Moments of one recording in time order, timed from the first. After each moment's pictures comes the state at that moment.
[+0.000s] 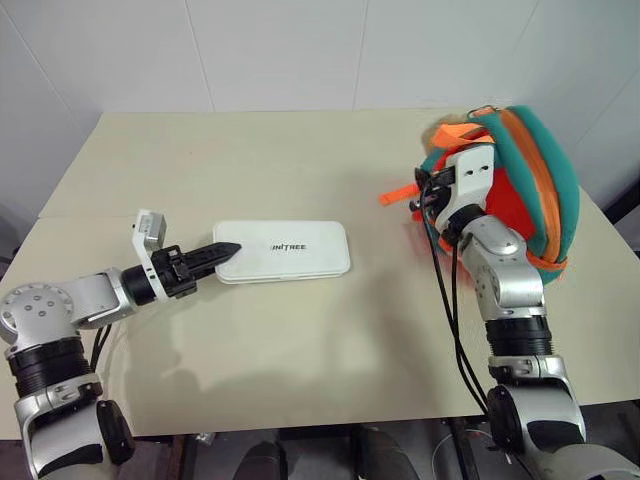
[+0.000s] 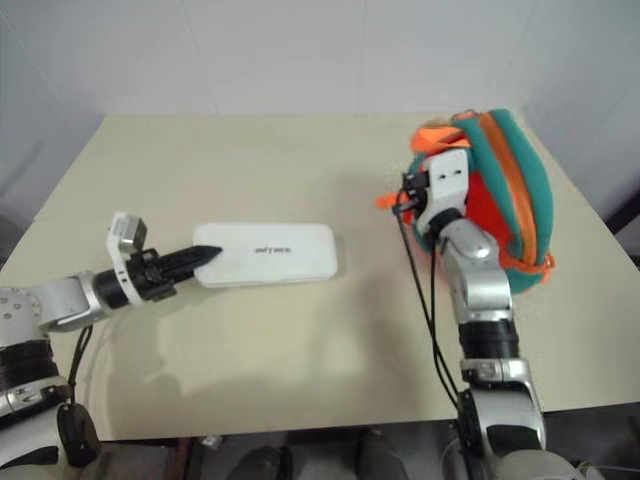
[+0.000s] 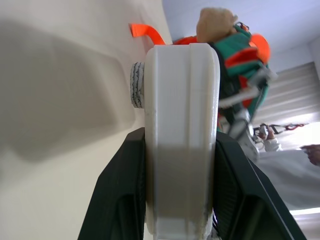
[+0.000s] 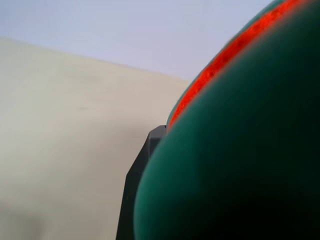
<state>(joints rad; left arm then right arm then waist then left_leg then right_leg) -0.61 0.65 0.54 0.27 -1.14 1.50 -0.45 -0.72 -0.35 -0.09 0.13 0.22 0.34 0.37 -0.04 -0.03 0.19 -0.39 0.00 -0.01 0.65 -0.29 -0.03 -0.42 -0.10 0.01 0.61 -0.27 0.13</state>
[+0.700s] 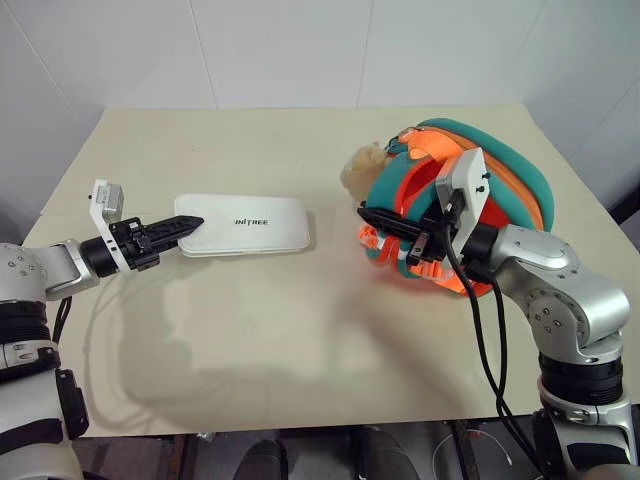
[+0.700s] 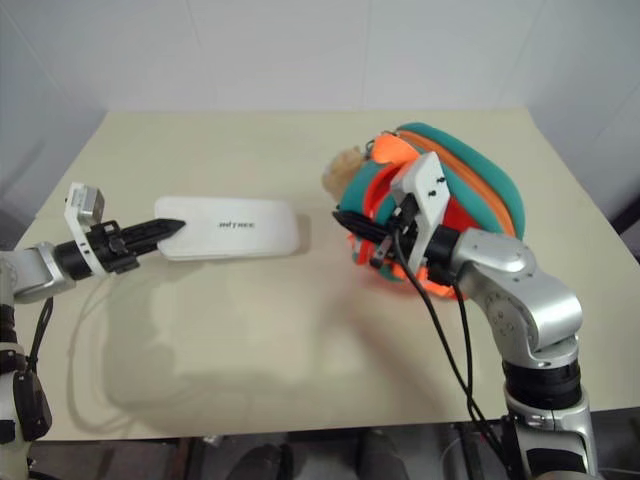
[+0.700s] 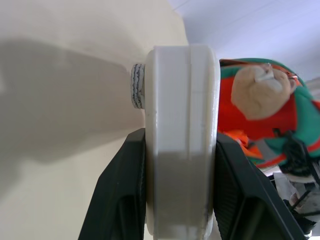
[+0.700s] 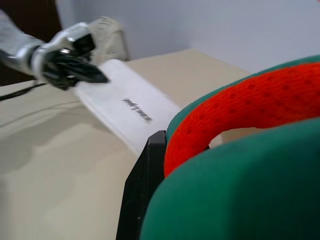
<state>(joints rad) -0.79 0.86 0.33 0.60 -0.85 1.29 -0.84 -0.62 -0.57 -0.06 -0.47 0.66 0.77 0.73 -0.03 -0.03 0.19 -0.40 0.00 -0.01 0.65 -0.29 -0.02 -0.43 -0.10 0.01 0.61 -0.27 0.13</state>
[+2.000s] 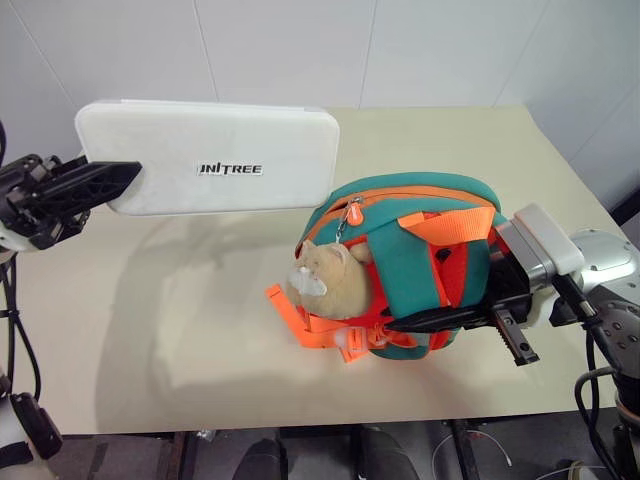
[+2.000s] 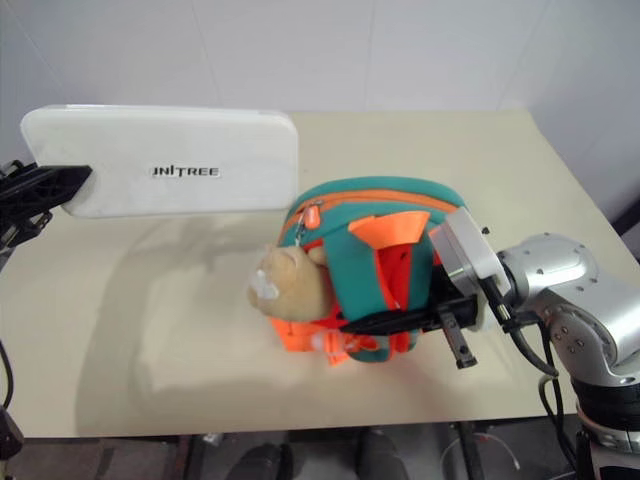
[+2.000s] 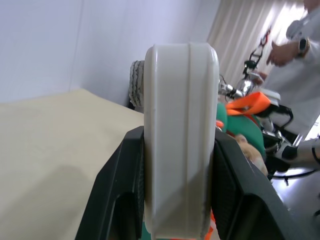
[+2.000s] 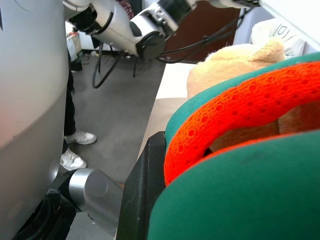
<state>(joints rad) -0.56 0.94 0.66 -0.03 -0.98 1.02 -1.20 -0.54 -0.85 -0.07 -0.48 0.91 0.63 1.31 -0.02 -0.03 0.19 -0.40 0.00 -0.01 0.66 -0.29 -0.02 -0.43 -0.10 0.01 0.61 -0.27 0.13</state>
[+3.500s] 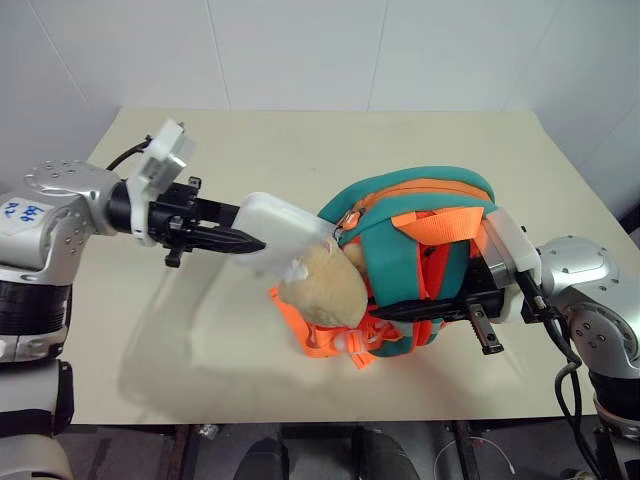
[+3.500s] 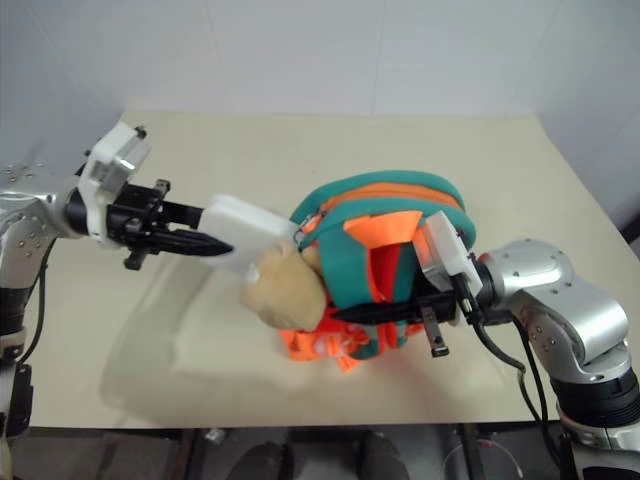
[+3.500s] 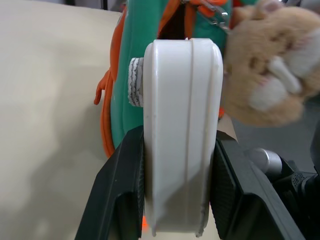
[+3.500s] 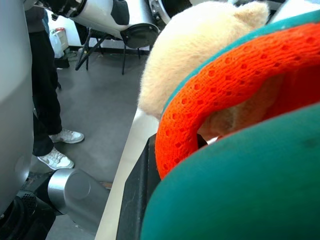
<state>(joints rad) -0.92 0.88 -0.06 0.04 -0.62 0.75 -1.37 -0.53 -0.78 -0.02 -0.46 0.80 0.59 1.27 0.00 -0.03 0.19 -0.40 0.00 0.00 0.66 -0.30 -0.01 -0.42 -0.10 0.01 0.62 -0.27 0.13</state>
